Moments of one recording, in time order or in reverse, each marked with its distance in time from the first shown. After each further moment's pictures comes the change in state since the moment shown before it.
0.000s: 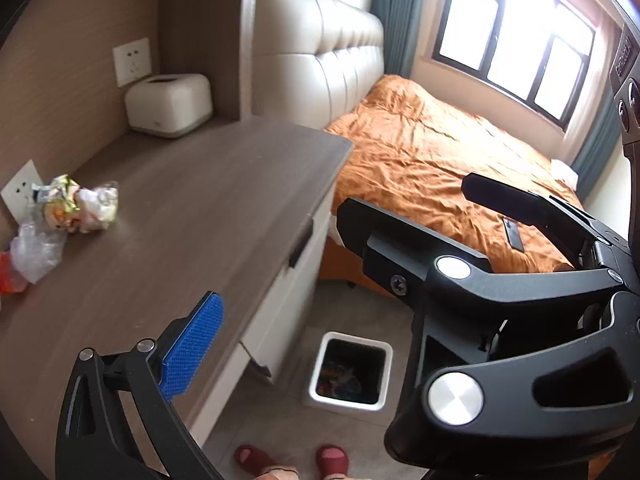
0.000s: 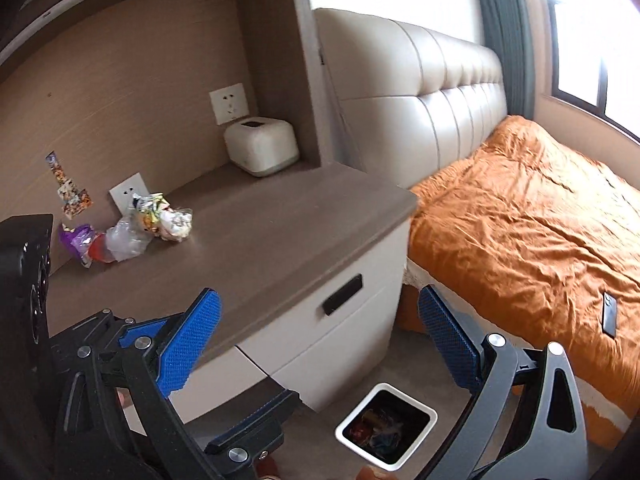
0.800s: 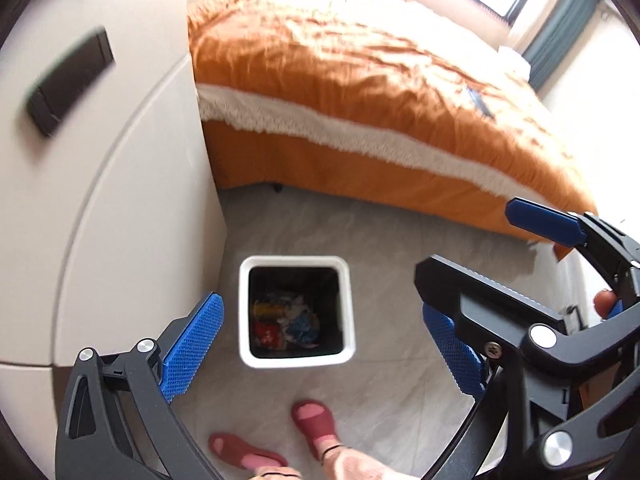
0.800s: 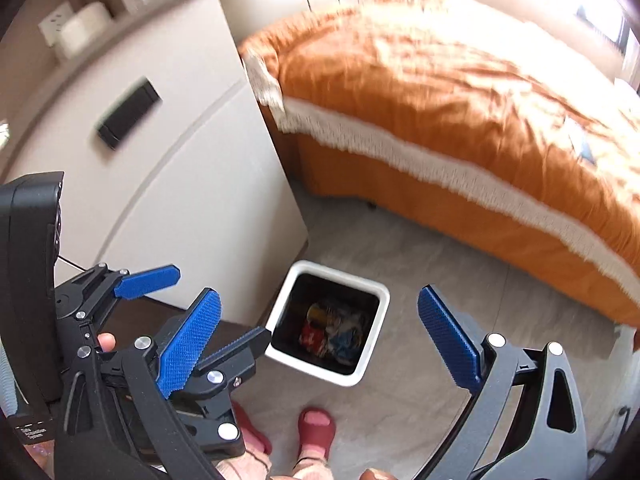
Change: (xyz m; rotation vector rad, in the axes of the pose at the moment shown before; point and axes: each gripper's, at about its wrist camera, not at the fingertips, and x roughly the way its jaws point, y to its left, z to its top) left arm 0.228 -0.087 -0.110 0.202 0.350 -0.287; right arm 0.074 -0.142 -0.181 0.301 0.314 -0.295
